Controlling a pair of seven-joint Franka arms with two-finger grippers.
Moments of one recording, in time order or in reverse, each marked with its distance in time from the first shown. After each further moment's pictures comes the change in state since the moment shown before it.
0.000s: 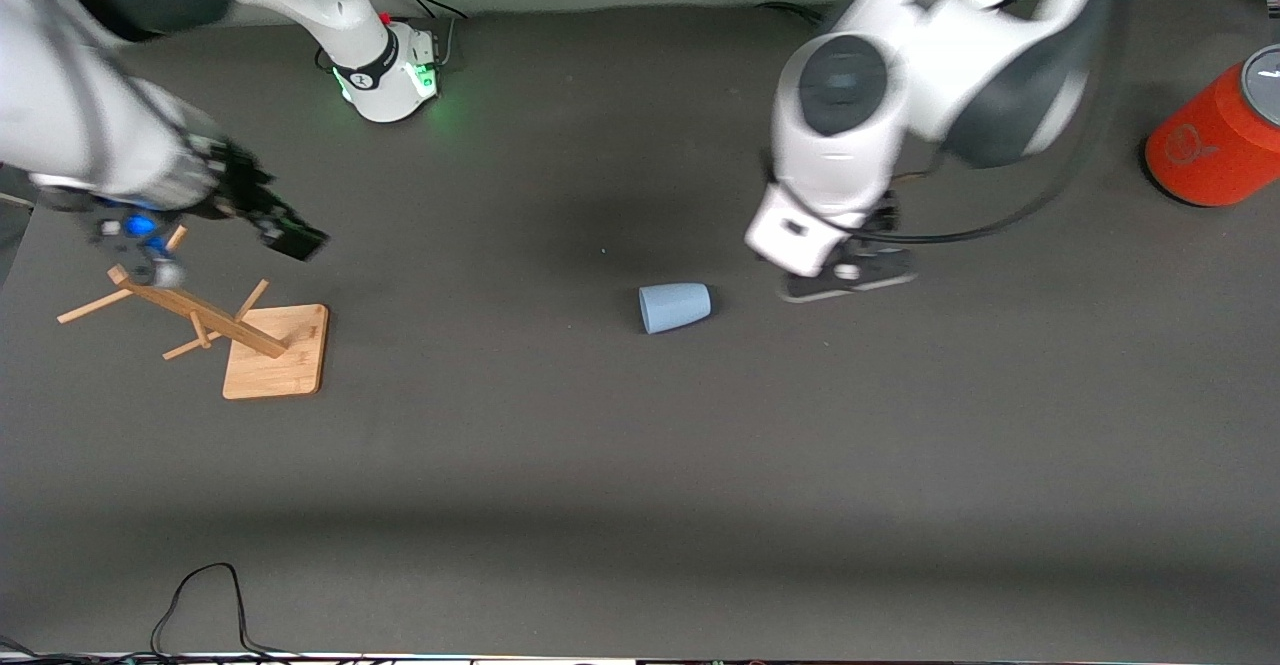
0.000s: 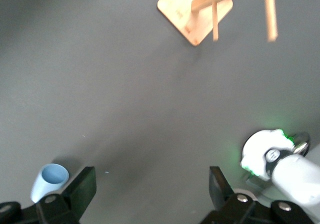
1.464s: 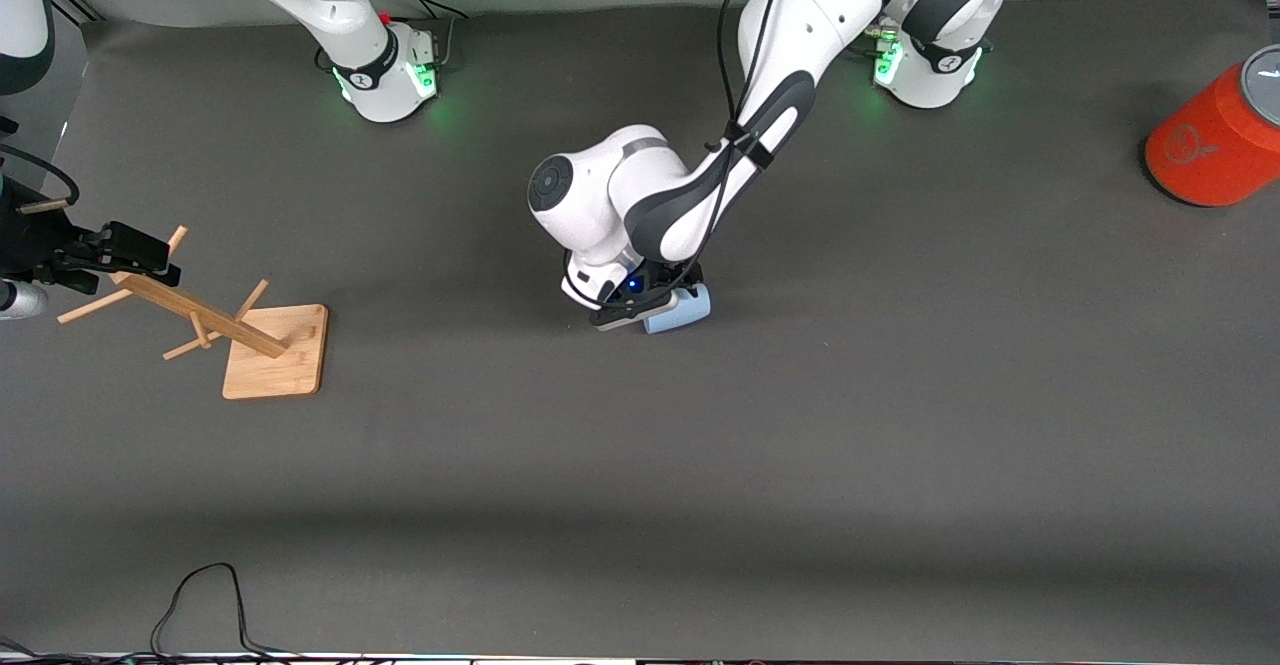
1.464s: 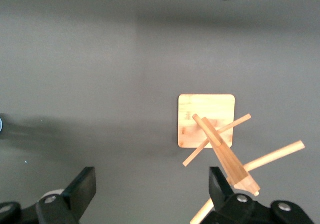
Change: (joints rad) left arm -0.427 0.534 0.177 0.243 0.242 0.193 -0.364; right arm -0.293 -0.038 0.059 -0.135 -0.019 0.338 -1.038
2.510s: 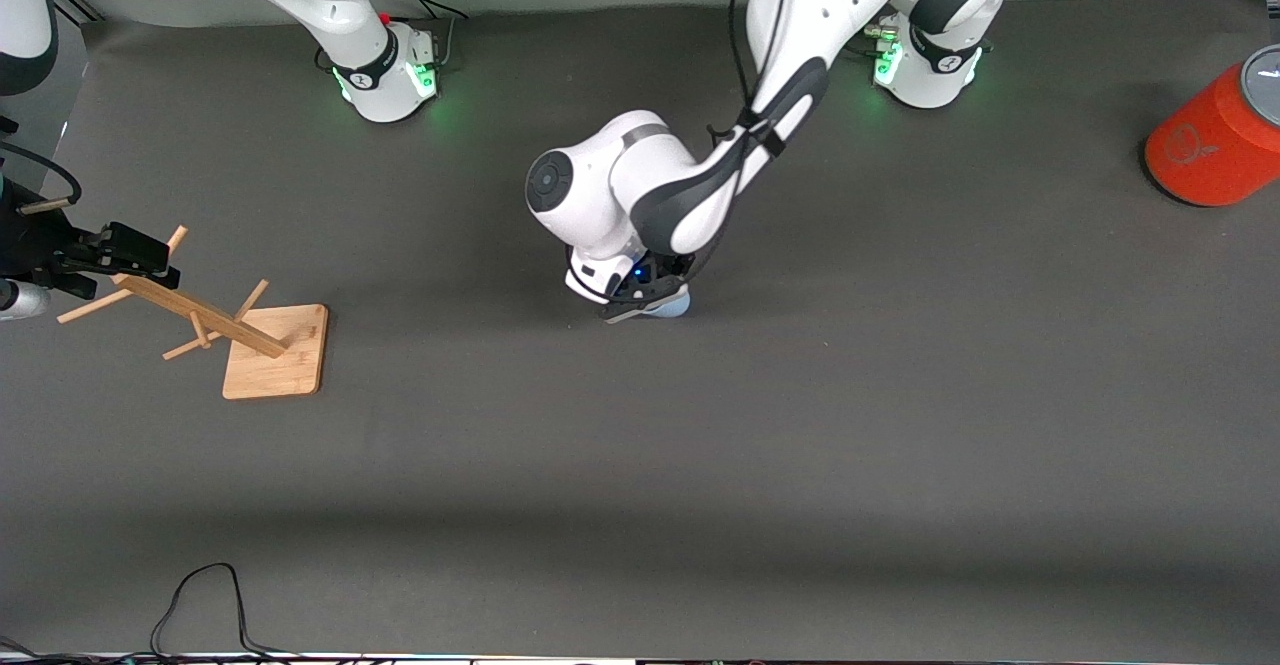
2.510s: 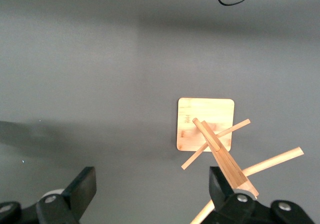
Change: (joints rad) left arm 0.037 -0.082 0.001 0.018 -0.152 -0.119 -0.001; right arm 0.026 0.000 -0.022 -0.001 -0.001 0.005 -0.011
